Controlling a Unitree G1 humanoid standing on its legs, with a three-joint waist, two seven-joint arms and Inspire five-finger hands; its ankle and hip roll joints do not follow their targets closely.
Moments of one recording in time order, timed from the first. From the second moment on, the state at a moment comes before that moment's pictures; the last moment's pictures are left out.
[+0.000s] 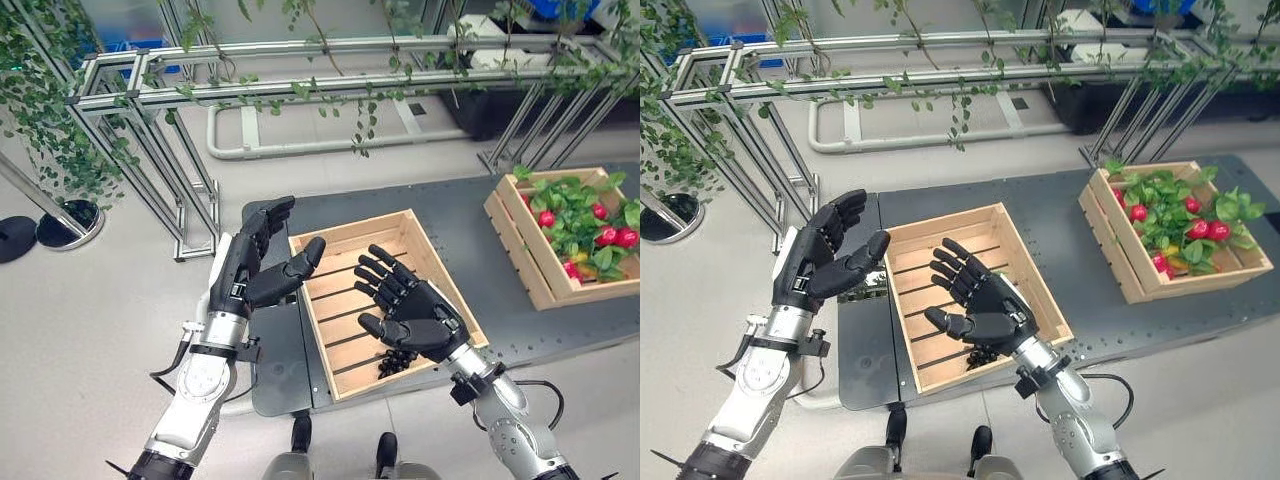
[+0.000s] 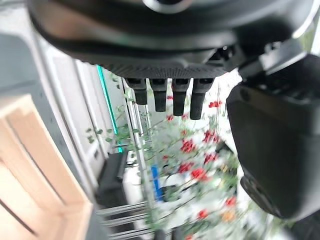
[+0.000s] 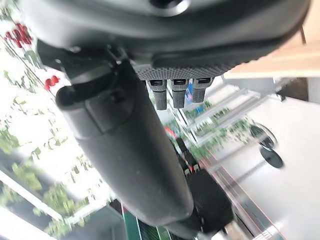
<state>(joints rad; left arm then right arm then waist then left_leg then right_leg) -0.01 0.51 -0.18 -0.10 -0.14 -0.35 0.19 0.07 -0.40 0.25 -0.04 0.87 -0.14 0.42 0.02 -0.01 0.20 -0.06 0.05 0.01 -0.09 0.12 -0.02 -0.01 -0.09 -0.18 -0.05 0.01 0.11</state>
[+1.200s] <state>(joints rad) -0.70 0.73 -0.69 0.46 0.70 -0.13 0.55 -0.17 -0.50 0.18 -0.01 0.72 -0.30 0.12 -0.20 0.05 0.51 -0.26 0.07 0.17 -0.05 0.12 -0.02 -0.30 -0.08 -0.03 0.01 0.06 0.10</state>
